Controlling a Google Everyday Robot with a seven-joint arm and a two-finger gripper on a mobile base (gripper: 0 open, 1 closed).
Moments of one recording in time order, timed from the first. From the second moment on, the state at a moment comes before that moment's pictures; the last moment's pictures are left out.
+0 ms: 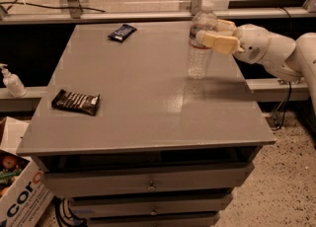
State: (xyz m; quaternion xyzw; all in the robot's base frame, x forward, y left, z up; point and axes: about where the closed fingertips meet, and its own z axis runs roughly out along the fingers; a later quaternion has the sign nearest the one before) arm 0.636 -0.136 0.969 -0.40 0.47 0.49 0.62
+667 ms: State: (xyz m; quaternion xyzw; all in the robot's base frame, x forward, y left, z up) arm 0.637 -0.128 0.931 -0.38 0.47 0.51 0.61
